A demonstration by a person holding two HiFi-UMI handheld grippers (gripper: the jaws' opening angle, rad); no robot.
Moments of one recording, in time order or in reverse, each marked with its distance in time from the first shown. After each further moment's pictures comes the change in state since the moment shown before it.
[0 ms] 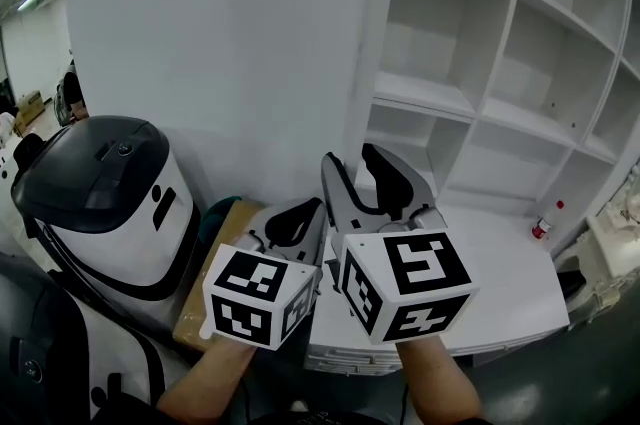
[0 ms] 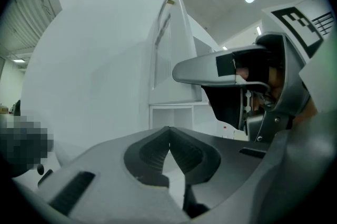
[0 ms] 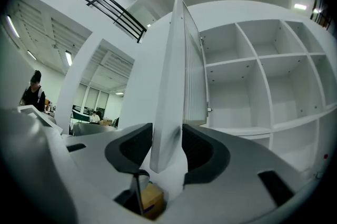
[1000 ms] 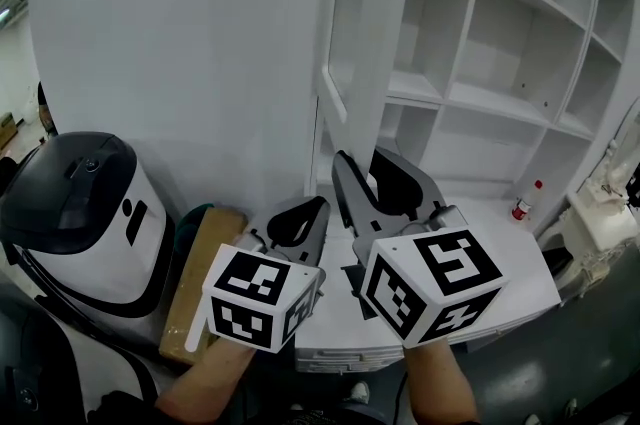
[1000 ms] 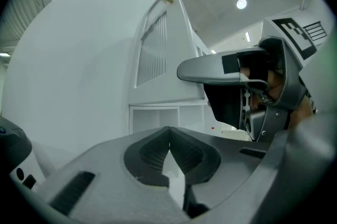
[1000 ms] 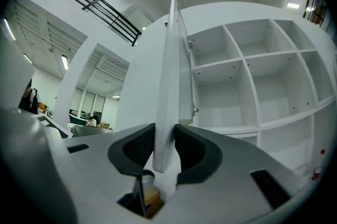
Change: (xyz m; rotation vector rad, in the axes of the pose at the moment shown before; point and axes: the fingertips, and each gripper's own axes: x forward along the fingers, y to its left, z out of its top) left arm 0.031 -0.042 -0.001 0.018 -0.014 -0.144; right arm -0.027 -0.042 -0.001 0.032 -0.021 -0.021
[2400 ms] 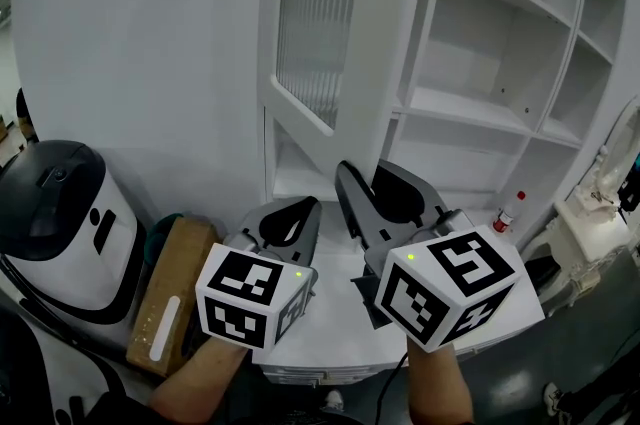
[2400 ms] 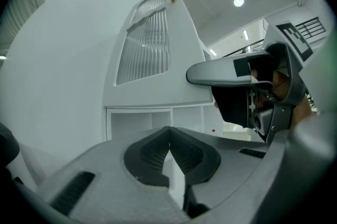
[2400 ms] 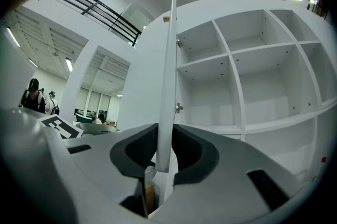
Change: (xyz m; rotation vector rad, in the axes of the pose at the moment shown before) left arm 0.082 -0.046 0.009 0.029 -0.013 -0.003; right arm -0.023 -0.093 -0.004 0.006 0.029 0.065
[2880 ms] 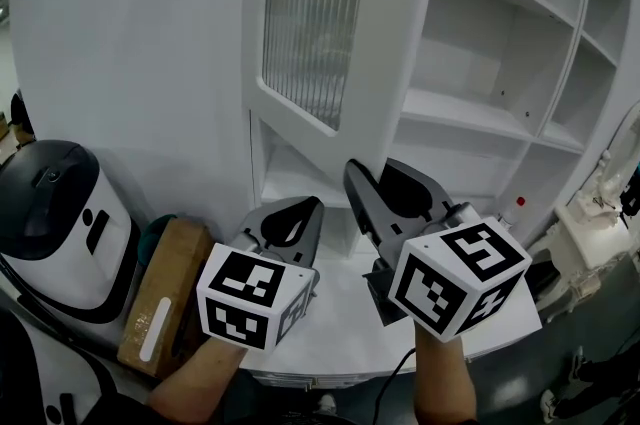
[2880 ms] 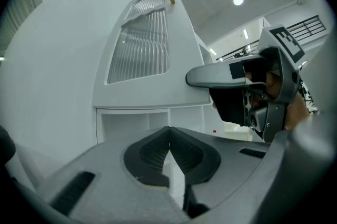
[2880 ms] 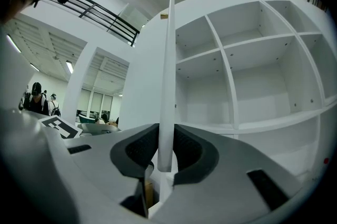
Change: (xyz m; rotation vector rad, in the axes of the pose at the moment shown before) left arm 0.033 -0.014 0.002 0.006 0.000 0.003; right arm 0.000 -0.044 -0.004 0.026 0.022 0.031
